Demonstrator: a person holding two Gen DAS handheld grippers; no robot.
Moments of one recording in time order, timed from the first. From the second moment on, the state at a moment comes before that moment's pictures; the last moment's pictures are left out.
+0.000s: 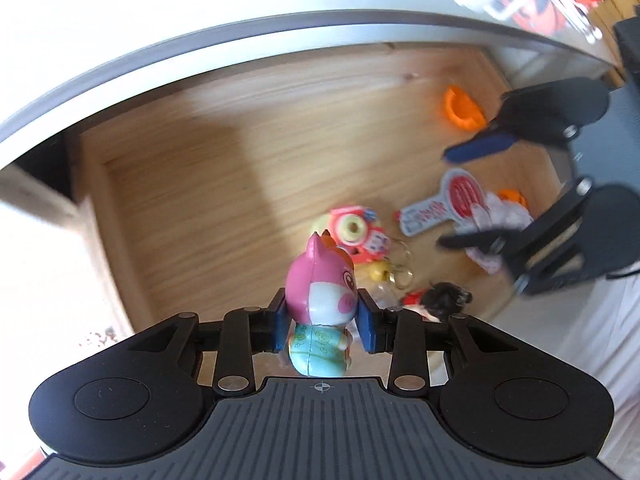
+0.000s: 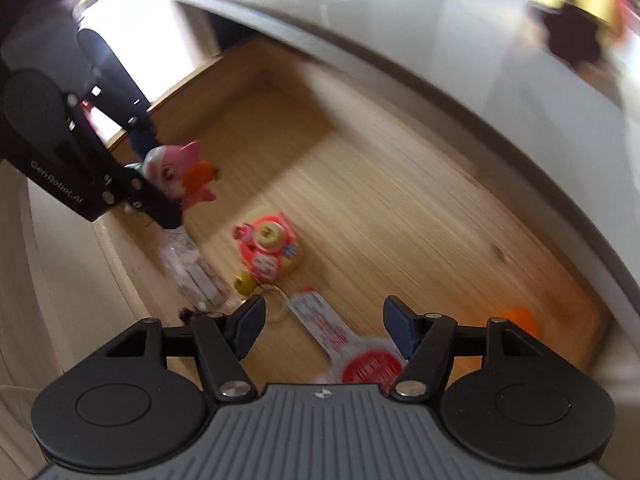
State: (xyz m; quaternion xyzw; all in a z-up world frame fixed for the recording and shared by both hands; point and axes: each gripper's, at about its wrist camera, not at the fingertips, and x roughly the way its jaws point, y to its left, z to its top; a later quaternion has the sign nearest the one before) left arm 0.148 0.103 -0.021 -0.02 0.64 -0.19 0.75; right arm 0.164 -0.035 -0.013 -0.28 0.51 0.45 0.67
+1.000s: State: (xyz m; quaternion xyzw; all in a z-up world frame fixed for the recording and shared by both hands) left arm 0.138 0.116 -0.025 -0.01 0.61 -0.18 0.77; right arm 0.148 0.046 -0.038 -0.35 0.52 0.47 0.62
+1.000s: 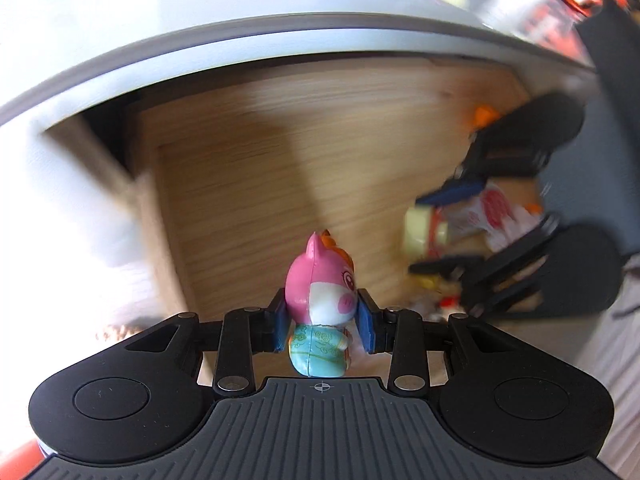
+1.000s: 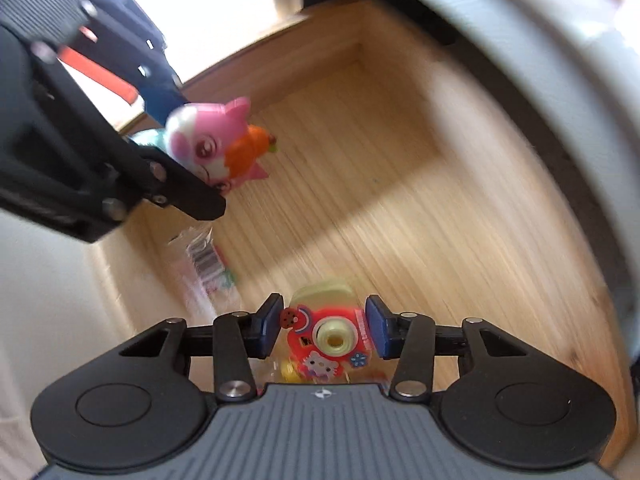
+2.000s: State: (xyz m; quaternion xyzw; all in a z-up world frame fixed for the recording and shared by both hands) left arm 0.235 0.051 0.072 0.00 0.41 -0.12 0.90; right arm 0.274 -0.104 0.106 -0.17 0.38 0.30 0.86
